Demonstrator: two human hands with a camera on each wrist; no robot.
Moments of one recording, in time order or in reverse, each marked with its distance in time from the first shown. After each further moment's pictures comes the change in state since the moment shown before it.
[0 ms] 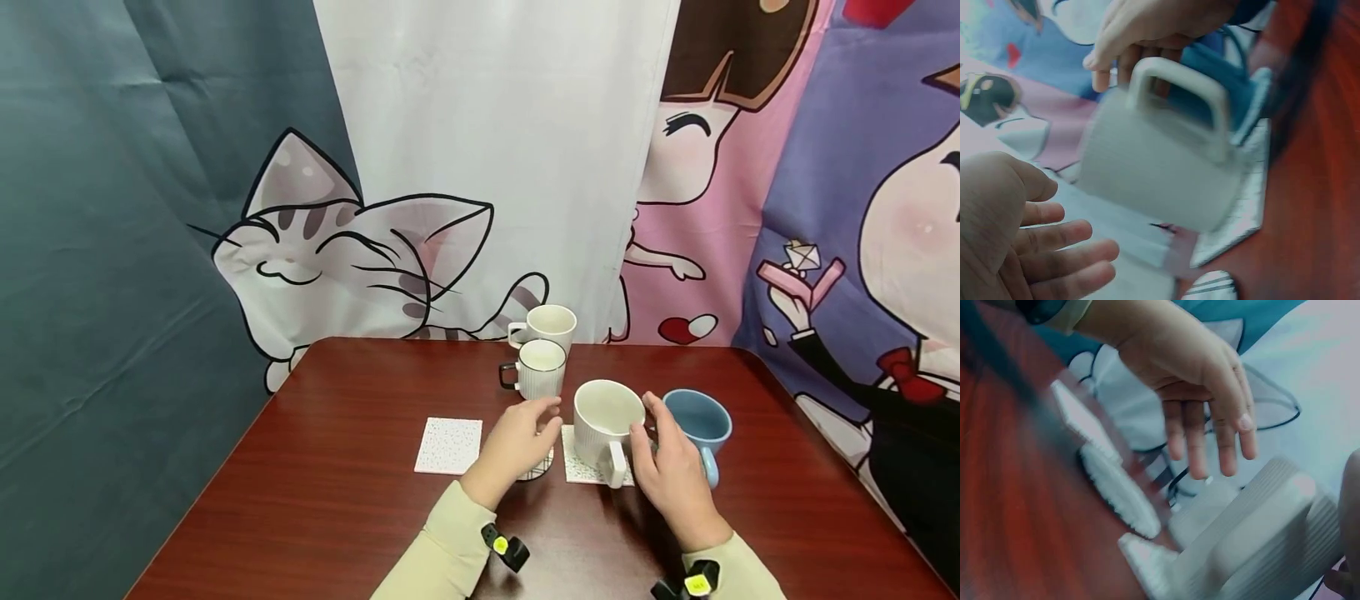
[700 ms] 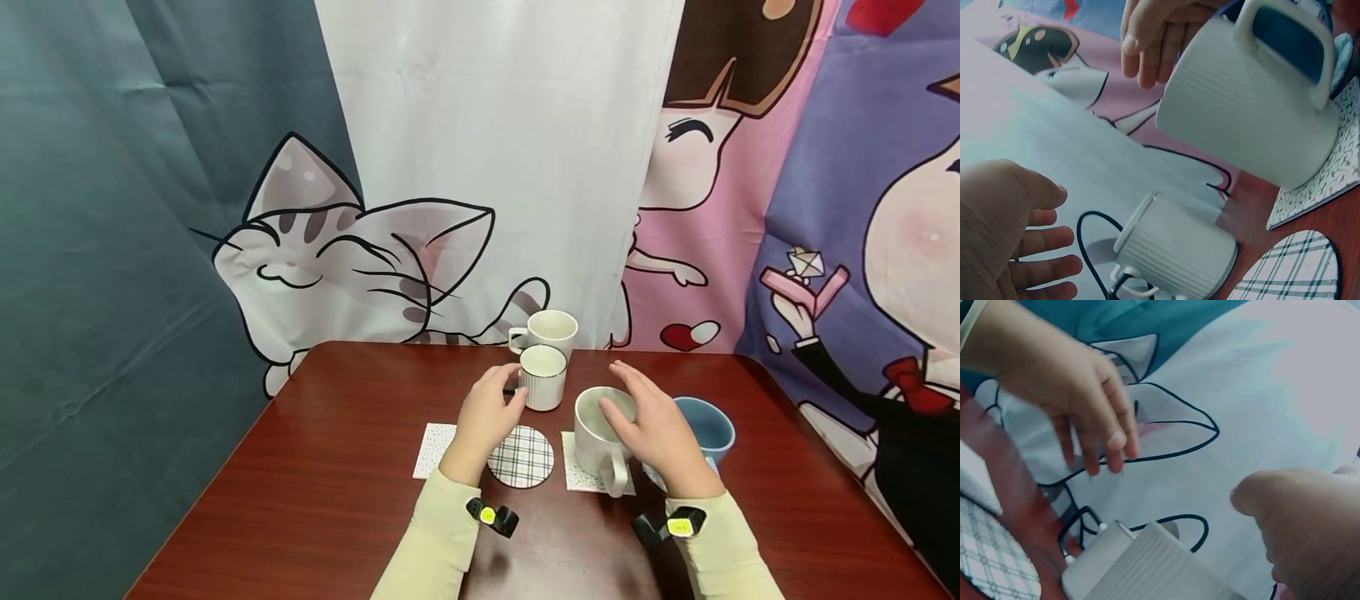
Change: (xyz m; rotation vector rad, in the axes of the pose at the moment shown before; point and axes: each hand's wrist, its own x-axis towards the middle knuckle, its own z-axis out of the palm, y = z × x) left_hand 0.026 -0.025 -0.036 0.083 0.216 -0.064; right_hand 0.068 -0.015 -0.003 -0.024 -0.223 -0.135
